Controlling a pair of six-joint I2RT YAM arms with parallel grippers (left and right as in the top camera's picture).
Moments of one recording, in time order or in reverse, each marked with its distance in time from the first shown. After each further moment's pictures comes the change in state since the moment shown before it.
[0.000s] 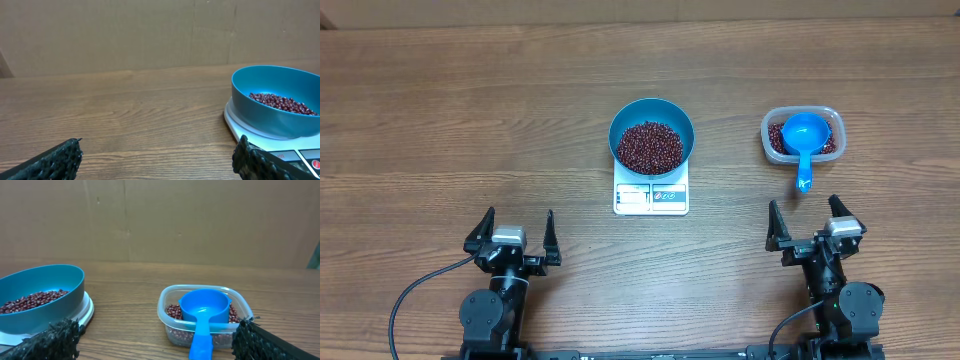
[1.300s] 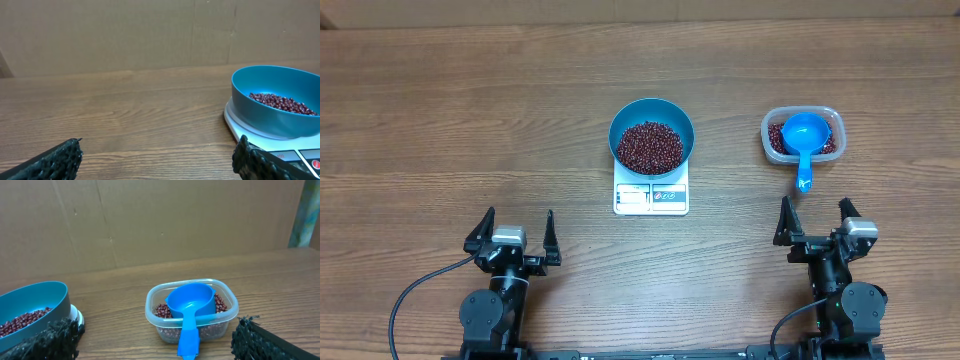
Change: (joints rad) left arm 0.000 0.000 0.000 0.000 0.000 0.000; right arm -0.039 0.000 0.000 0.000 0.061 0.129
